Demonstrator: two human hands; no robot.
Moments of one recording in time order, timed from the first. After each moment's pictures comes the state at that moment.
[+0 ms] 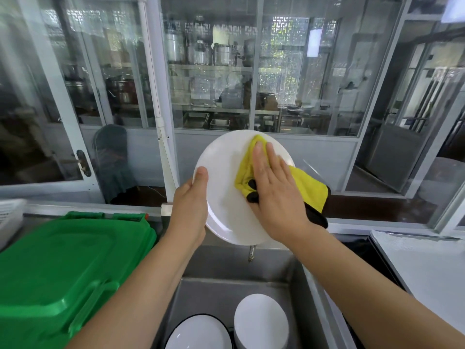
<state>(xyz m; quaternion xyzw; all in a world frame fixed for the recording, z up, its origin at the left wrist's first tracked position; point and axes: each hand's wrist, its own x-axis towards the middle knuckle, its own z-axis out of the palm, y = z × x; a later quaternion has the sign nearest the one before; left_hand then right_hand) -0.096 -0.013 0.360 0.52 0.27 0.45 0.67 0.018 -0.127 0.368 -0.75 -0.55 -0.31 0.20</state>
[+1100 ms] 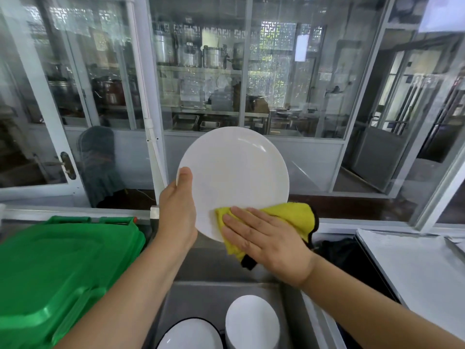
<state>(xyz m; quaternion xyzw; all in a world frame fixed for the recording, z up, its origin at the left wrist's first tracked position) -0.095 -0.015 0.361 0.47 0.27 0.49 0.69 0.018 -0.168 0.318 -0.53 -0.73 -0.41 0.09</state>
